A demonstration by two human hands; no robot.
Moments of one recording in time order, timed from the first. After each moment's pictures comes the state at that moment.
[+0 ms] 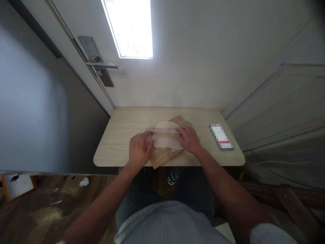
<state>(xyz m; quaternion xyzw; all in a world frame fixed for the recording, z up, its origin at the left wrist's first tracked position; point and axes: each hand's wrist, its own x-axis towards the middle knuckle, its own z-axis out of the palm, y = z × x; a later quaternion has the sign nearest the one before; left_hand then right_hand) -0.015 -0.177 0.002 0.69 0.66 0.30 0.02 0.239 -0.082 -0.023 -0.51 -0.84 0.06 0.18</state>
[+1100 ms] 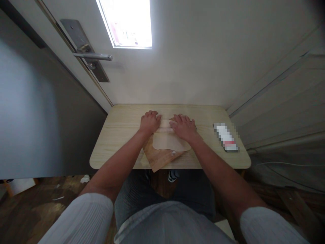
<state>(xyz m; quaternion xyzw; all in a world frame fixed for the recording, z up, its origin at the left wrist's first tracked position) -0.003 -0.025 -0.009 0.71 0.69 0.14 0.04 0.197 -0.031 -0.008 -0.60 -0.79 0.05 0.08</state>
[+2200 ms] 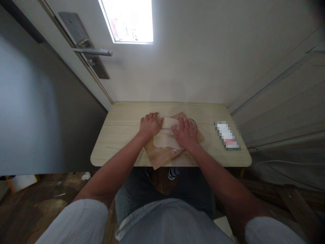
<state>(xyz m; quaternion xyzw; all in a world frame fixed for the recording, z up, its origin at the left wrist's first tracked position) 0.000 -0.054 -0.013 0.72 0.69 0.09 0.02 0.199 -0.070 -0.038 -0.61 -0.77 -0.02 0.16</state>
